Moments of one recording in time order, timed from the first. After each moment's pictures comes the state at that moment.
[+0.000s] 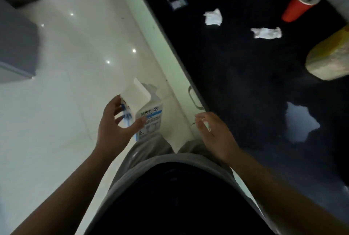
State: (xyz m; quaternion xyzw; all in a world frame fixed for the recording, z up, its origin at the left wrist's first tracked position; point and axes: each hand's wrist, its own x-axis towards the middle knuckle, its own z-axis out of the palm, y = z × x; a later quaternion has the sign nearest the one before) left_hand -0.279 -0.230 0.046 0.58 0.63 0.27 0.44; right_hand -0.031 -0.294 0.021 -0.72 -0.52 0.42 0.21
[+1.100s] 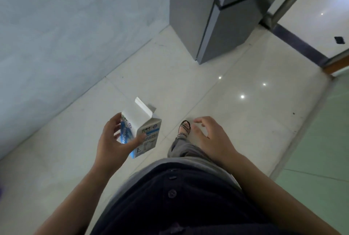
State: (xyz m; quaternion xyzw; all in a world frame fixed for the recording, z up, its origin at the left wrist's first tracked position) left_hand -0.814 -0.198 0.017 0.08 0.85 0.47 0.22; right_hand -0.689 0.030 0.013 -0.27 -0.86 0.43 -0.06
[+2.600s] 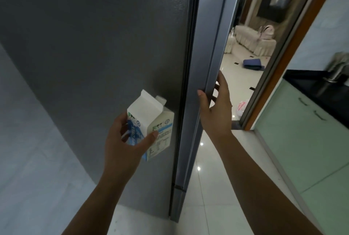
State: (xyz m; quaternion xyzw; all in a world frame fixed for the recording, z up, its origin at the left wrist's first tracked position) left_hand -1.390 0.407 0.205 0.49 0.61 0.58 0.22; right_hand -1.213 0.522 0.238 -0.45 -0.64 0.23 0.59
